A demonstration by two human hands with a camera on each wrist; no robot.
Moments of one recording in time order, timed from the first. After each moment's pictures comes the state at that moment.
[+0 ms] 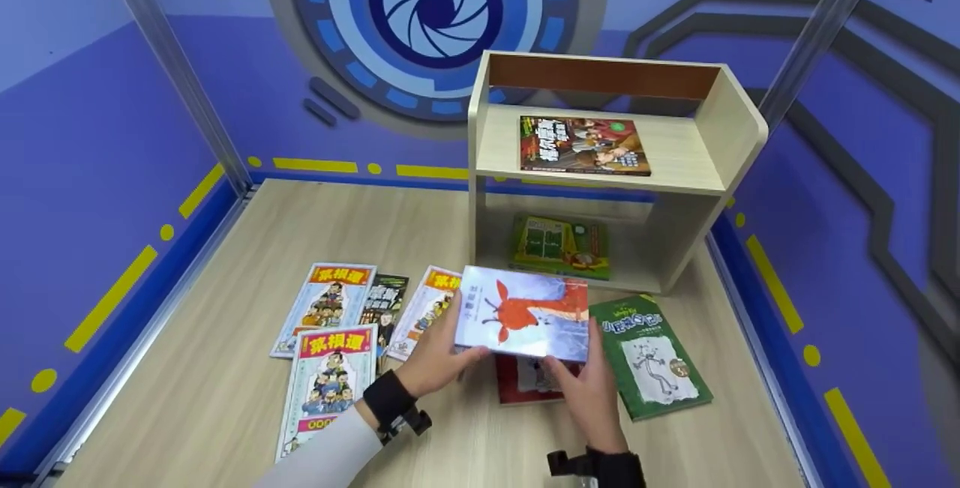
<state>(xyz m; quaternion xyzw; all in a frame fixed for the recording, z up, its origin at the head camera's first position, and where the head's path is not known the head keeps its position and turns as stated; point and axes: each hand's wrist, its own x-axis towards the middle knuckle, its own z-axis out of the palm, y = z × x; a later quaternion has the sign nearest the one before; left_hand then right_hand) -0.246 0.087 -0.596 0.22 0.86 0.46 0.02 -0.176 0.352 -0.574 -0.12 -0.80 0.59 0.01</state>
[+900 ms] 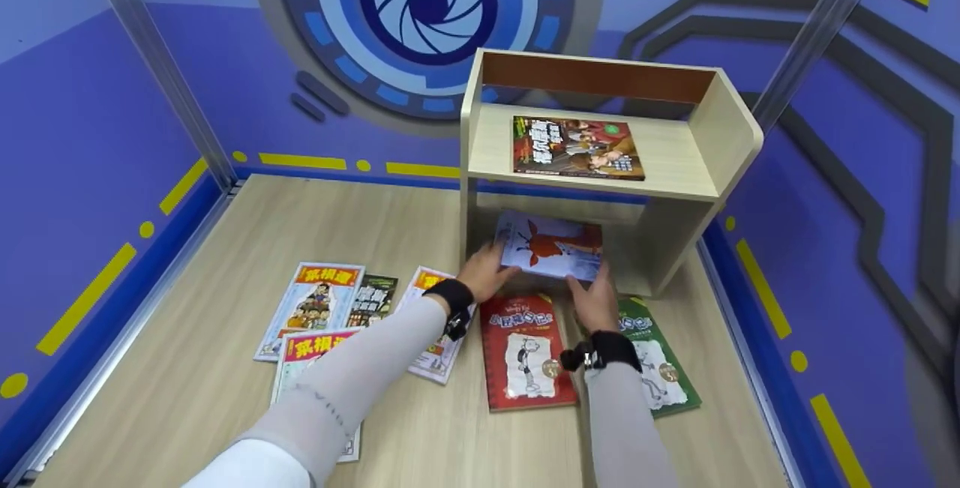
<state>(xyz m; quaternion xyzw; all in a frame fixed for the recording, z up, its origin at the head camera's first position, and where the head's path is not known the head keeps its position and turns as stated) -0.404 0.181 -0.600 0.23 0.93 0.27 0.00 -0.332 0.423 -0.600 -0.10 -0.88 0.46 0.05</state>
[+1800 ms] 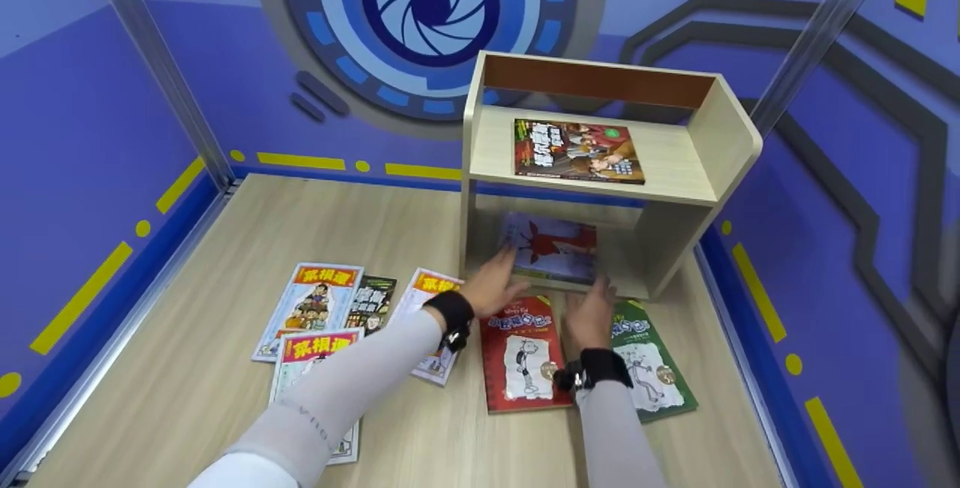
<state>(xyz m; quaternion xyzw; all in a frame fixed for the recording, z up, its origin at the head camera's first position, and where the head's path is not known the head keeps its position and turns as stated) -0.376 0.191 -0.591 0.27 0.93 0.25 0.01 -0.309 0.406 -0.610 -0.13 -0.92 0.37 0.06</state>
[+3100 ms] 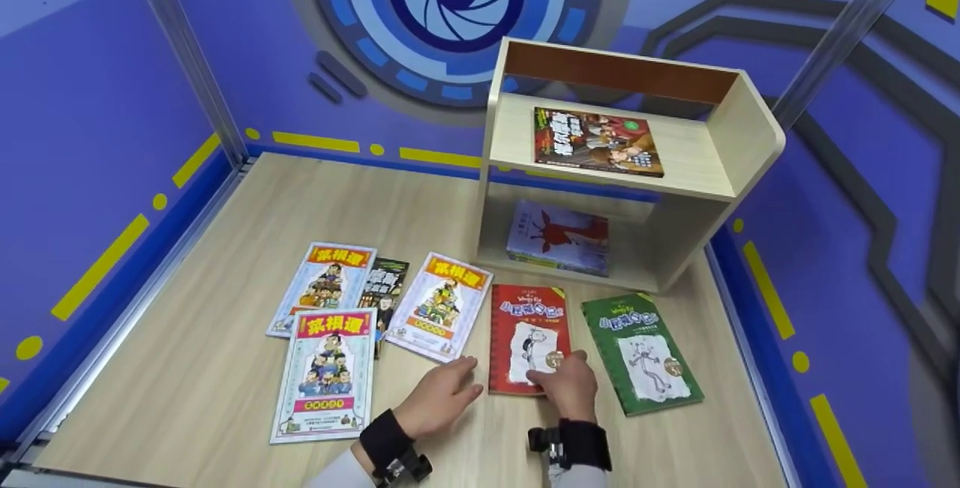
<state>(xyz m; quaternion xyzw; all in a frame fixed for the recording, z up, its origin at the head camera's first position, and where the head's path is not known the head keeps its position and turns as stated) -0.186 0.092 -0.633 0.21 0.89 0.39 0.10 -0.199 0.338 -0.630 -0.21 -0.91 0.35 -0.08</state>
